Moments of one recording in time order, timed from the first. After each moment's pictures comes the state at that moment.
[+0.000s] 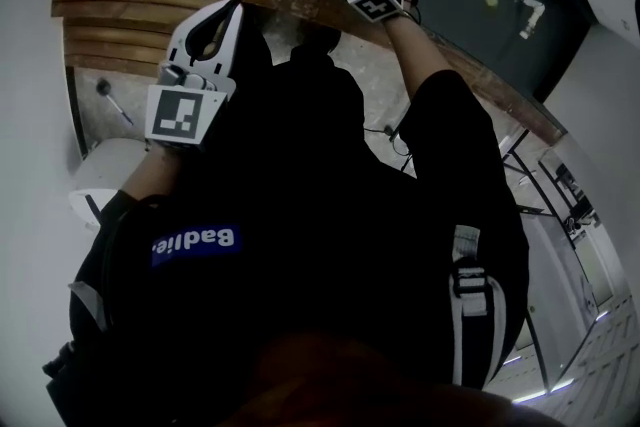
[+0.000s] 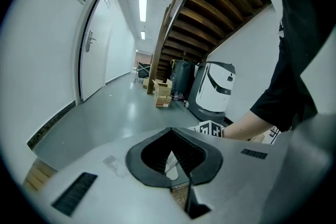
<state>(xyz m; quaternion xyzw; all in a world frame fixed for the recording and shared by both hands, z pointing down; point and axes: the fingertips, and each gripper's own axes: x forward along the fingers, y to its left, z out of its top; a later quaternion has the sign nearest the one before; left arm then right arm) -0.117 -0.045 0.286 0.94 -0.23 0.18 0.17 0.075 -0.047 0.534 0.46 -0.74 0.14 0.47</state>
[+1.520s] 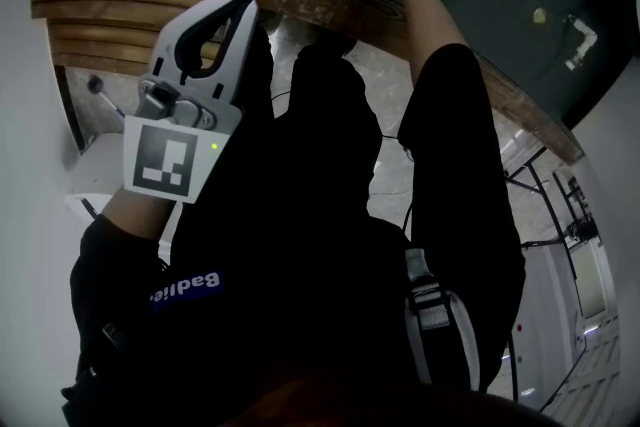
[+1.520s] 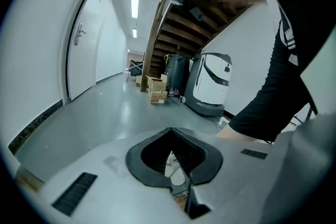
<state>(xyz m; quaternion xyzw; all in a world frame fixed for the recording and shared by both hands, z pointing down) -0.043 -0.073 0.419 0.95 -0.20 0.20 0.16 0.171 -0.074 0.818 0.38 -0.67 0.12 0.62</state>
